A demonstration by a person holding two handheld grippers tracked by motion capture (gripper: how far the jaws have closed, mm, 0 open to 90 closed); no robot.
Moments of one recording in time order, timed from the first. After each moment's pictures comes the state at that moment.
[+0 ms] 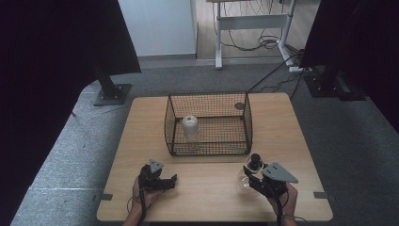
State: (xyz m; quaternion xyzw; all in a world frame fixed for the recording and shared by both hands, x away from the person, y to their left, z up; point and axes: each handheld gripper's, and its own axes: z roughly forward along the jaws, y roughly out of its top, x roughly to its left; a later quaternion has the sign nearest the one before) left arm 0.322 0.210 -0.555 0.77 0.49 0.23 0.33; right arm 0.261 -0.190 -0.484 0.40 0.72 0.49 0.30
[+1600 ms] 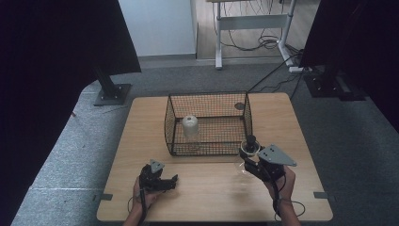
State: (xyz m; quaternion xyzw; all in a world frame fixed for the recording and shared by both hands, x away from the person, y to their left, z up) left arm 0.322 0.208 -0.555 0.78 0.49 0.22 0.33; right arm 0.282 -0.174 -0.423 0.38 0.70 0.50 0.33
